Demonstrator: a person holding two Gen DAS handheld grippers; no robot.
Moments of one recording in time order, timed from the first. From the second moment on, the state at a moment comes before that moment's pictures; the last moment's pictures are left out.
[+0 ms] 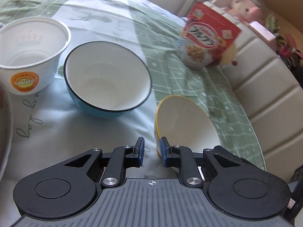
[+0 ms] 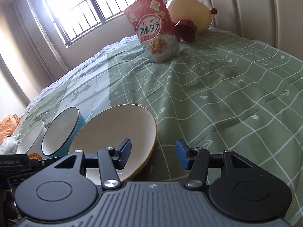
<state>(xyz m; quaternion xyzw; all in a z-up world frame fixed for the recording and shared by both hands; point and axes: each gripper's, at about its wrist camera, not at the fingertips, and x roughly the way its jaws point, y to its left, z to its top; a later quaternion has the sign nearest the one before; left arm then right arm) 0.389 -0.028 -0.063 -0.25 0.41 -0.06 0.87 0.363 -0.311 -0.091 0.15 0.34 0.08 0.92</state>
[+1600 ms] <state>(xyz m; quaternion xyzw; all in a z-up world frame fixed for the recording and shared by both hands) 0.286 0.083 -0.077 -0.22 0.40 -0.05 0.89 0.286 -0.142 -0.101 0.05 0.41 0.18 0.89</state>
